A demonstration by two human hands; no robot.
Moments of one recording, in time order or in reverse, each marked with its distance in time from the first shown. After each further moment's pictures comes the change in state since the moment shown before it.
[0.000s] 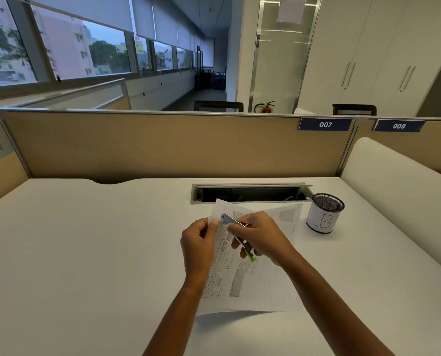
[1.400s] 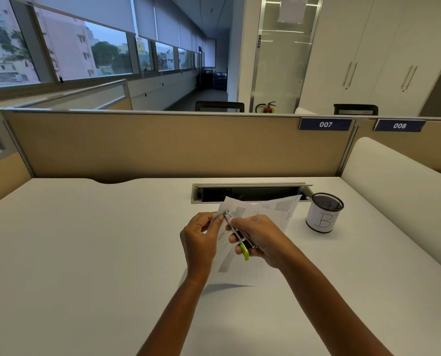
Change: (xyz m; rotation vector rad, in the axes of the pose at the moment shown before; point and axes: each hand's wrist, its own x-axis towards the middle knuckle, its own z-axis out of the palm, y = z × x) left_hand 0.008 -0.014 0.008 0.018 0.082 0.203; right_hand -0.006 -0.006 0.000 0.455 -0.048 0.193
